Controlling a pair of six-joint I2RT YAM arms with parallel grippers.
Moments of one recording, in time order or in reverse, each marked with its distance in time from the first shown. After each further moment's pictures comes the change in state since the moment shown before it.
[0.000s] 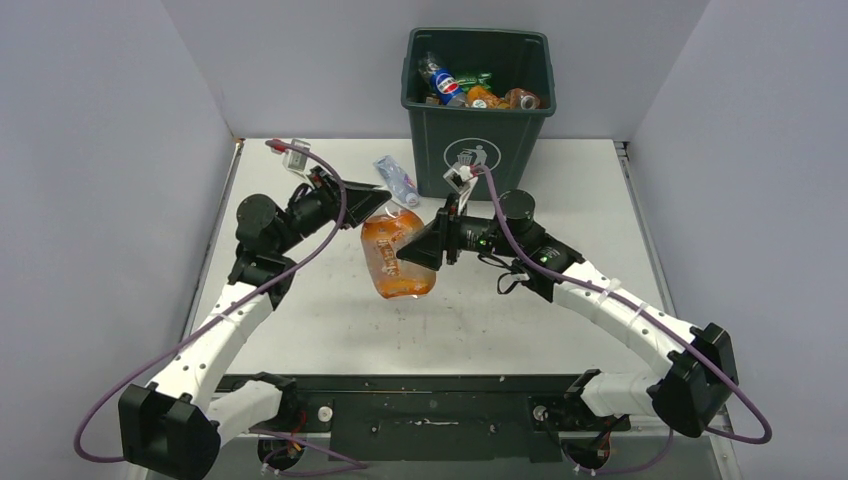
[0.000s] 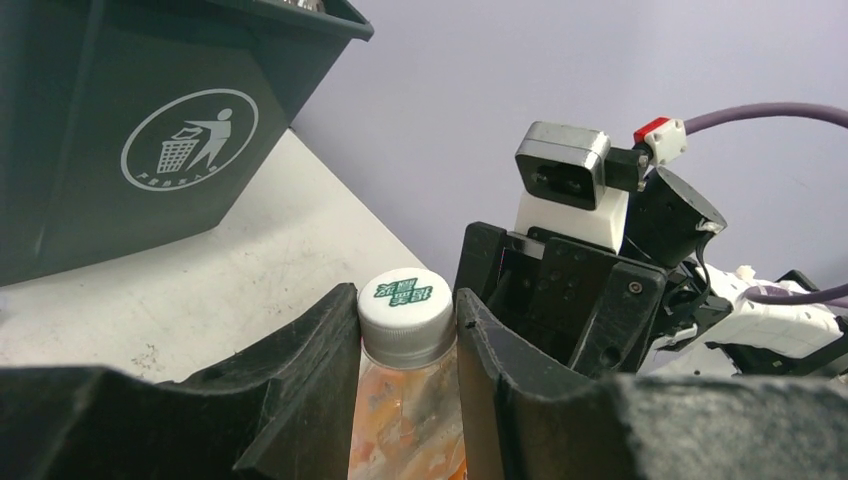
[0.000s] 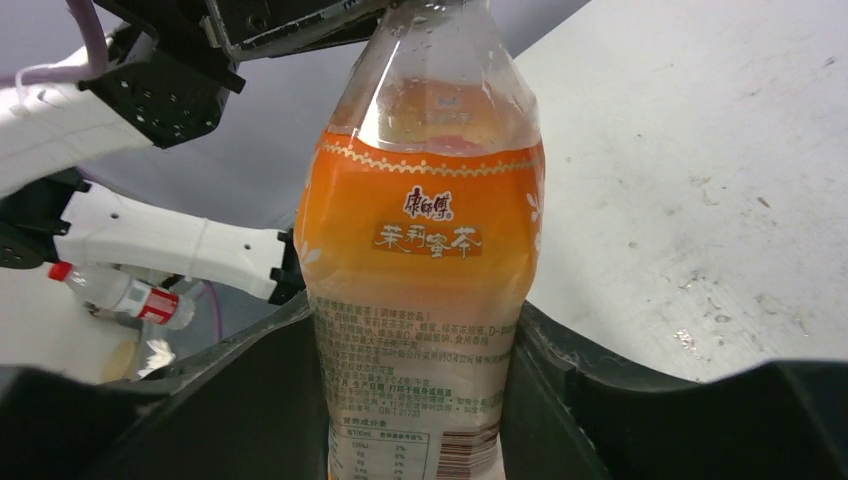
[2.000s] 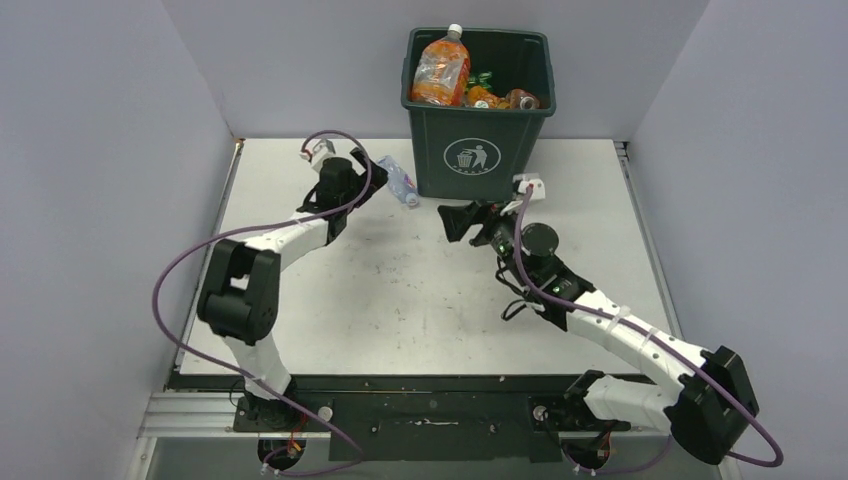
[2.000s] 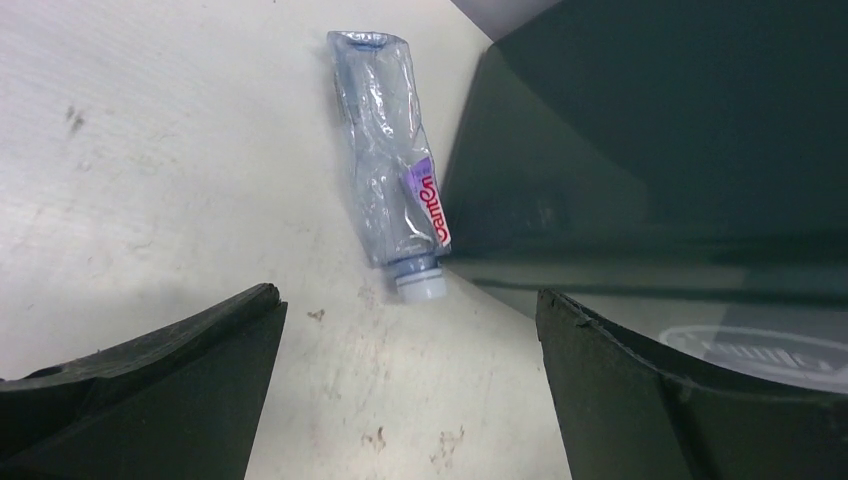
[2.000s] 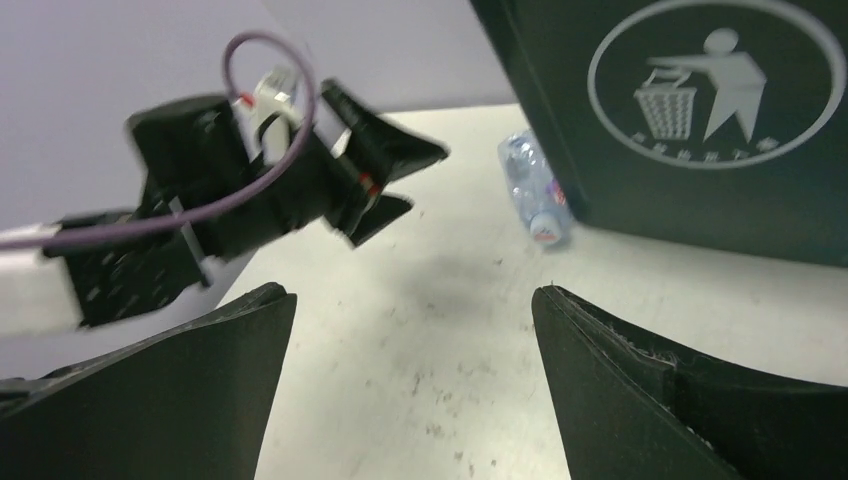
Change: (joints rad) left arm -0.018 0.661 0.254 -0.255 -0.800 -0.061; right arm -0.027 -0.122 -0.244 0.296 0.794 -0.048
